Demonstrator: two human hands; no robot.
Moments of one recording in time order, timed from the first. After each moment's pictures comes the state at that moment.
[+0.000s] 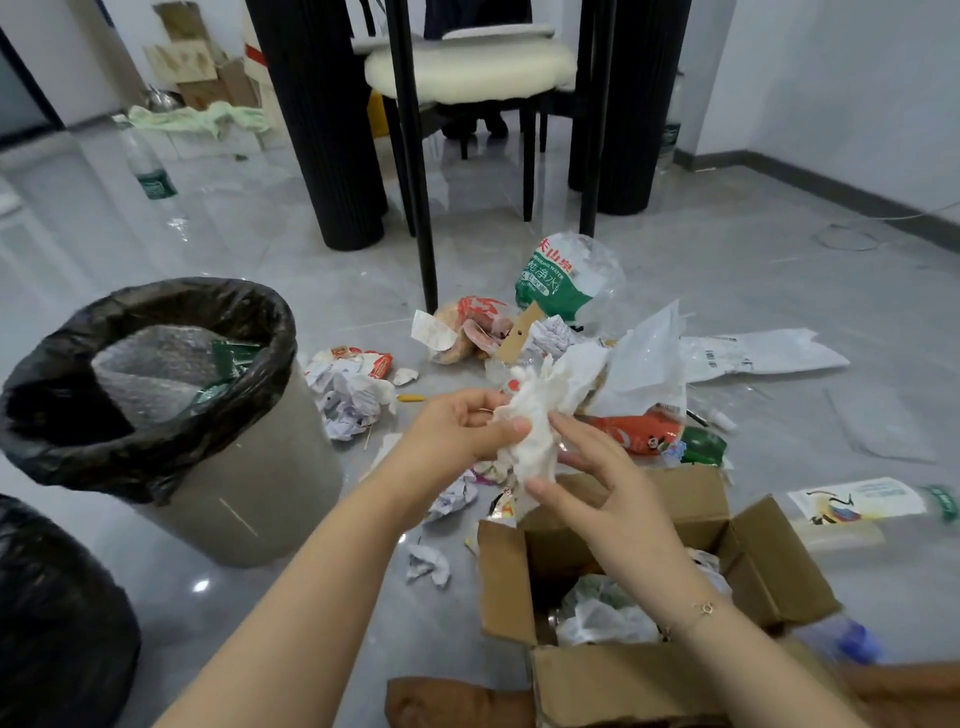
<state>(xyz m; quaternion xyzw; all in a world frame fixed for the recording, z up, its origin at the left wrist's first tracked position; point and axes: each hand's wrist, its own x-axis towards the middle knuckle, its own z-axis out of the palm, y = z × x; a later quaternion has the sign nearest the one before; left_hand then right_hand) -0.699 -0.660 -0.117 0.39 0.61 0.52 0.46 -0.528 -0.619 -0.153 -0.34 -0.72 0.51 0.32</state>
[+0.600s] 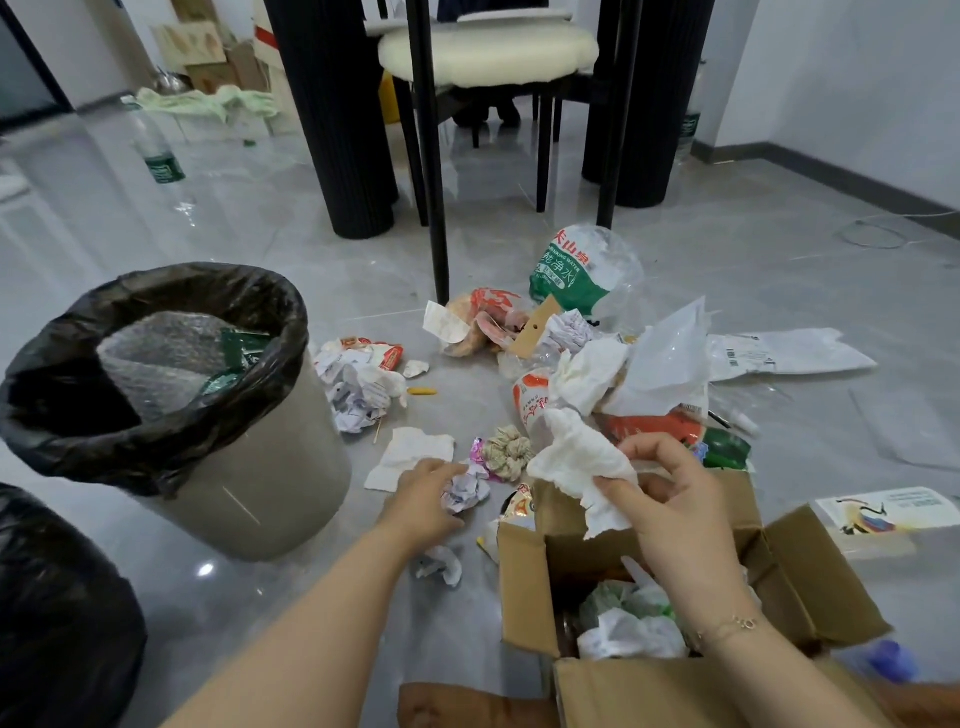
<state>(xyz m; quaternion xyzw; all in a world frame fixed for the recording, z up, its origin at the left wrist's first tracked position) -0.772 -0.656 -0.268 0.49 0.83 0.13 0.24 -0.524 -0.612 -0.162 -0.40 -0.61 0.53 0.42</state>
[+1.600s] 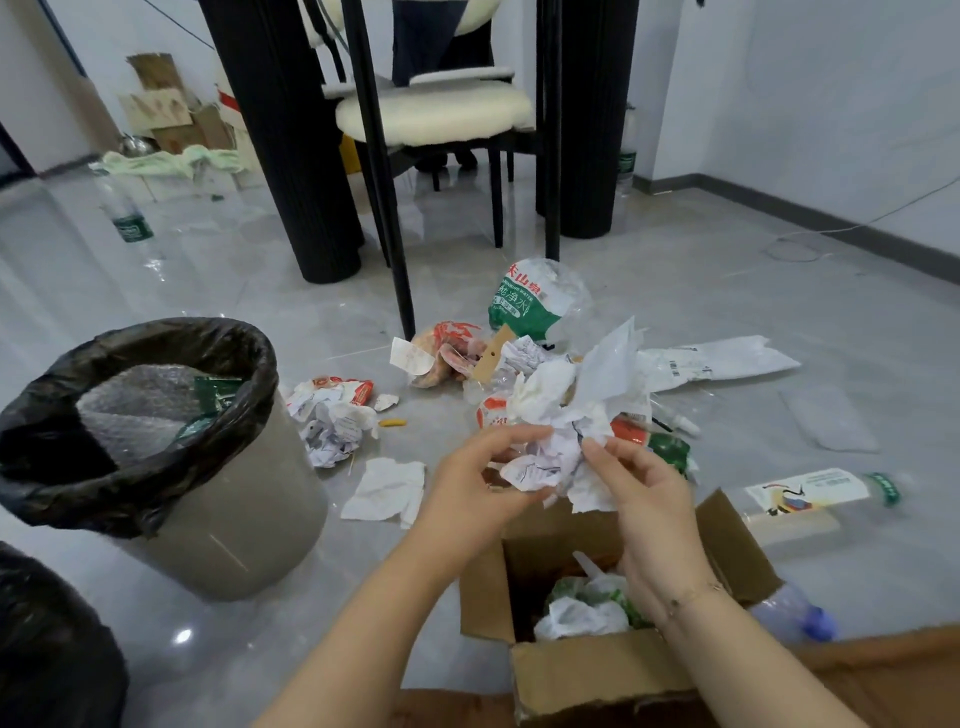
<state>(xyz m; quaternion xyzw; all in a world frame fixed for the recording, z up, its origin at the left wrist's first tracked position) -0.650 -0.672 -0.129 0.53 0.63 0.49 0.29 -0.507 -0.615 -0.145 -0.45 -0.43 0.64 0.46</state>
